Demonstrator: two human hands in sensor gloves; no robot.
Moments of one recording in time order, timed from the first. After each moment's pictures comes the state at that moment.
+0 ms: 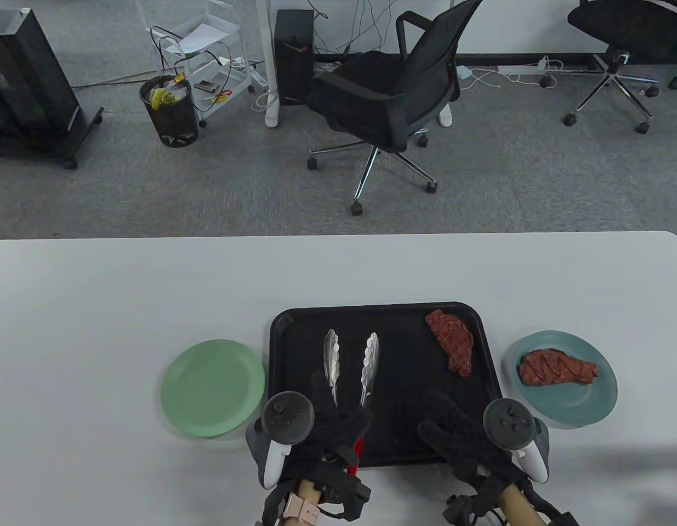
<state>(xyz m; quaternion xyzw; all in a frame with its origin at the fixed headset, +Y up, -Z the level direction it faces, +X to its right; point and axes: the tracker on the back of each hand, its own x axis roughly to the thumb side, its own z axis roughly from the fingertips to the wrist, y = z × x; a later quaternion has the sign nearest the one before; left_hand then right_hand) -0.085 -0.726 -0.235 -0.07 -0.02 0.55 0.83 0.183 -0.767 -0.228 0.11 0.16 0.81 0.56</state>
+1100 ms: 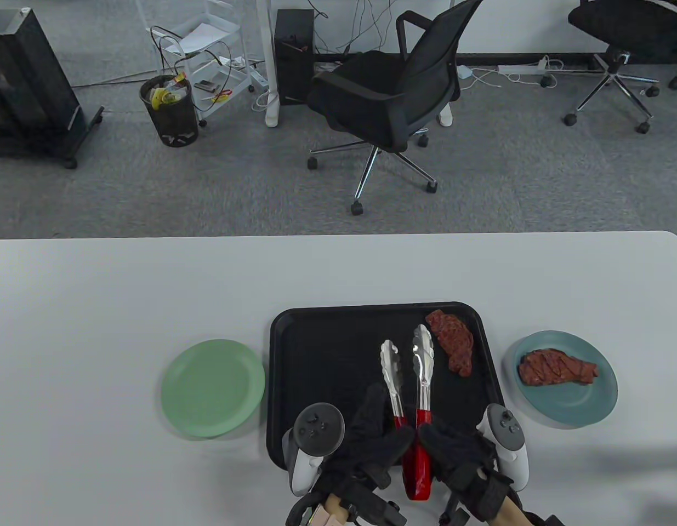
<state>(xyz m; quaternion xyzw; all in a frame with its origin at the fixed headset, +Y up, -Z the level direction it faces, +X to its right) -0.038 -0.739 -0.222 -0.14 -0.11 0.57 0.80 0.167 -0.774 -0.222 0.14 0.23 0.64 0.72</state>
